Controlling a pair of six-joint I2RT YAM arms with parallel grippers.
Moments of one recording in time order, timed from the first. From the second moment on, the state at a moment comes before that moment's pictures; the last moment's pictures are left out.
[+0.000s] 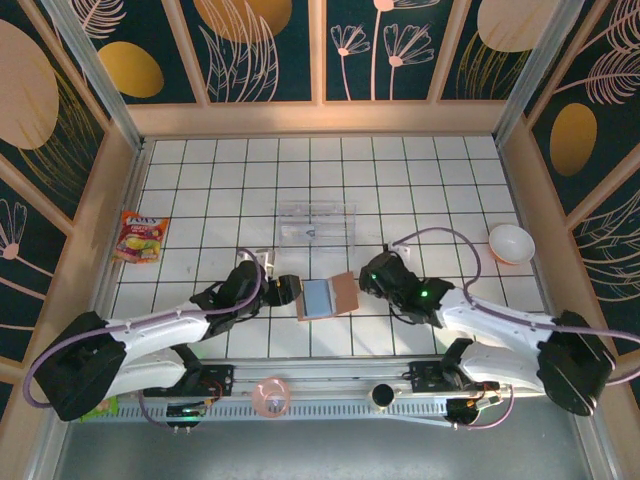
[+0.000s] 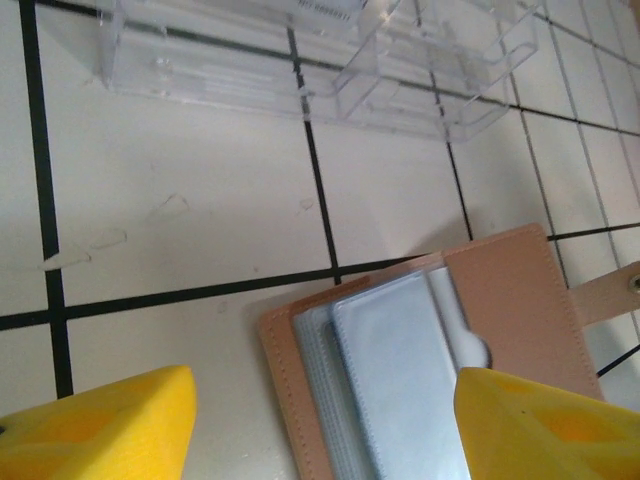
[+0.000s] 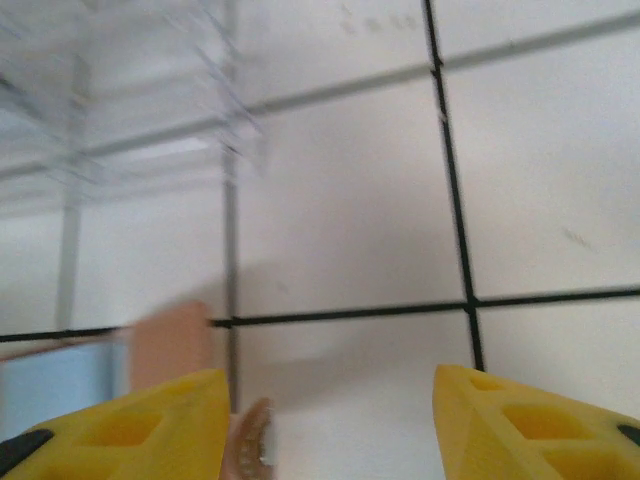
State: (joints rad) left arm -0.80 1.15 0.32 0.18 0.01 -0.83; right arm 0.88 1.06 0.52 -0.32 0.34 0.85
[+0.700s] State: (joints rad) left arm -0.80 1.05 0.33 0.12 -0.06 -0.81; right arm 1.02 1.36 0.62 -0.15 0.13 0.68
